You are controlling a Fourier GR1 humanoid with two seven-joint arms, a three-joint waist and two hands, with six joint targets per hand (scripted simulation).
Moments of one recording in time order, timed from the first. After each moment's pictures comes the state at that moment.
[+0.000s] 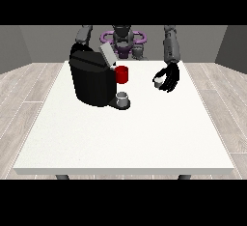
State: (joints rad) left arm -0.57 0.37 0.05 -0.64 -0.52 0.11 -0.23; right arm -0.19 -0.02 0.00 -1.43 0.03 -0.17 -0.05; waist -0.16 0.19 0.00
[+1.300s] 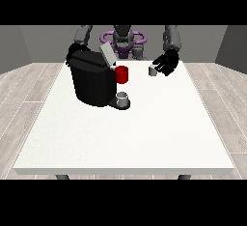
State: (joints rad) left arm -0.76 0.38 0.01 -0.65 -0.61 -0.03 -0.28; right arm -0.23 -0.03 -0.07 -1.29 -0.03 -0.16 -0.05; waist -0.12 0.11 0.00
